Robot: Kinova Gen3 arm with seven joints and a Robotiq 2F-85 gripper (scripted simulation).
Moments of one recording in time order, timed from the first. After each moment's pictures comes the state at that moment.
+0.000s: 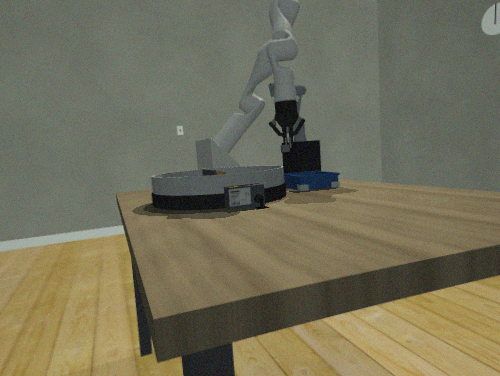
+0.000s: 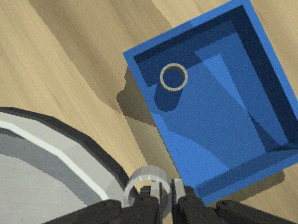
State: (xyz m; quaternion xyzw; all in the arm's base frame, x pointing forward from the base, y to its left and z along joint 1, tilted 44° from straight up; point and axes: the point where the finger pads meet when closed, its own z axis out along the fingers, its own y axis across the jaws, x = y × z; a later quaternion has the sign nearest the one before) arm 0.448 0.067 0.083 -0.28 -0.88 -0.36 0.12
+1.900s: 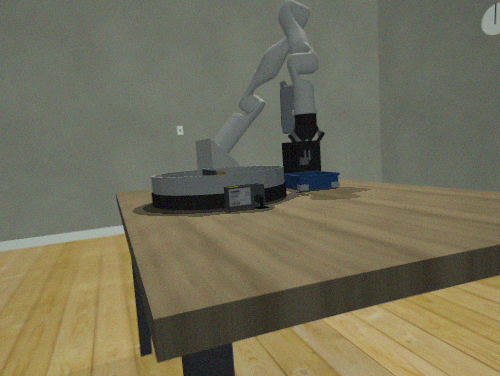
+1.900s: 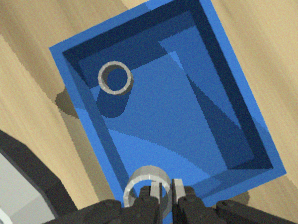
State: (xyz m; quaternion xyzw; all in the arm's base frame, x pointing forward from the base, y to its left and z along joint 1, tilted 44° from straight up) arm 0.478 0.141 0.087 -0.27 -0.89 -0.36 0.11
